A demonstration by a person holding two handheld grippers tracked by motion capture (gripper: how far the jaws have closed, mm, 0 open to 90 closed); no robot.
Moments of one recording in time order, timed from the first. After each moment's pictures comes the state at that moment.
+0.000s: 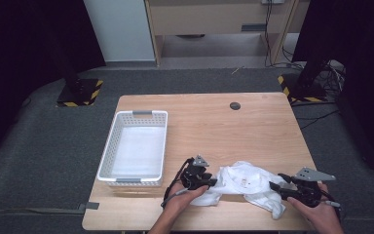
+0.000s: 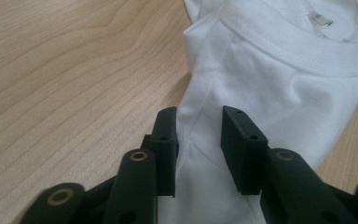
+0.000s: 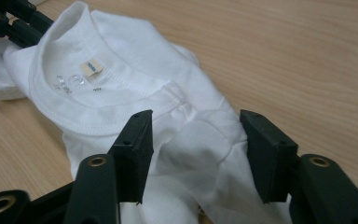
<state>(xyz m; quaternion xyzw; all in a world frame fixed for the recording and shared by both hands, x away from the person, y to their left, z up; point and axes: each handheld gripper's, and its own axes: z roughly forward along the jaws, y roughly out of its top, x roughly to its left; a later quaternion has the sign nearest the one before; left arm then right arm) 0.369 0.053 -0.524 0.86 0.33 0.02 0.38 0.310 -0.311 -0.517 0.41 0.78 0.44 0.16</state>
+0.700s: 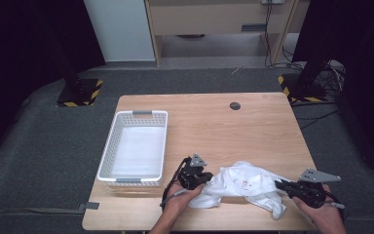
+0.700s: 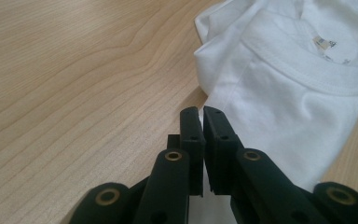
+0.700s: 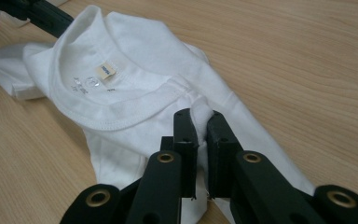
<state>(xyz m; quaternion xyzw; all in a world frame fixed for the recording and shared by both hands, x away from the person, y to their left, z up) 0.364 0.059 -0.511 0.85 0.33 0.05 0.40 0.303 -0.319 -0.509 0.40 0.78 0.45 0.14</state>
